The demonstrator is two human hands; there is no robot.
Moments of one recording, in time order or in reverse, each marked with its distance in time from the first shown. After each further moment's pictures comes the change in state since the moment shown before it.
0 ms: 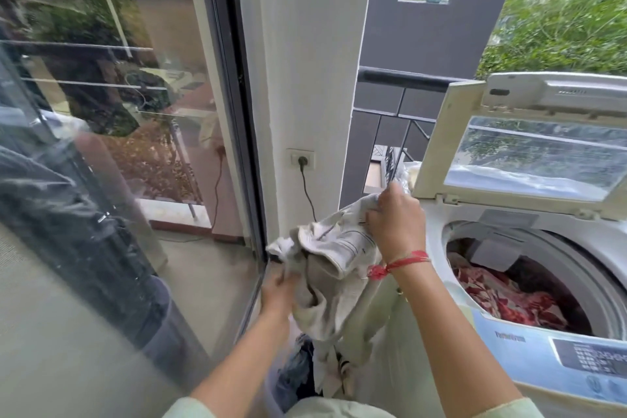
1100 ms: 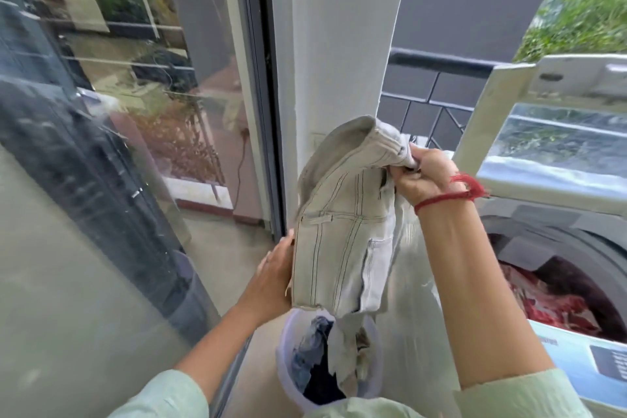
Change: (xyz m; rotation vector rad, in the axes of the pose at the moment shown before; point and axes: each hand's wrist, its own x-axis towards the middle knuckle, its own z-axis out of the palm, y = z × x) left_hand 0.033 -0.007 -0.080 1.289 -0.297 0.793; right_hand 0.051 -0.047 -0.027 1.960 -0.457 0.854
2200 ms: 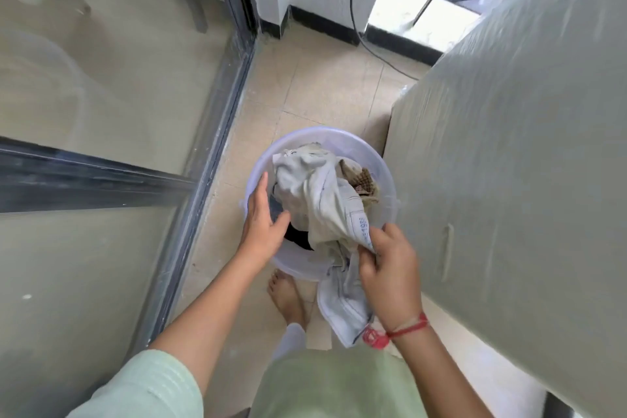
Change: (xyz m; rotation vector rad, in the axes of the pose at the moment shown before) left_hand 0.009 -0.116 0.330 -0.755 -0.123 -0.781; right_hand 0.092 0.226 -0.426 -1.993 0.169 -0.113
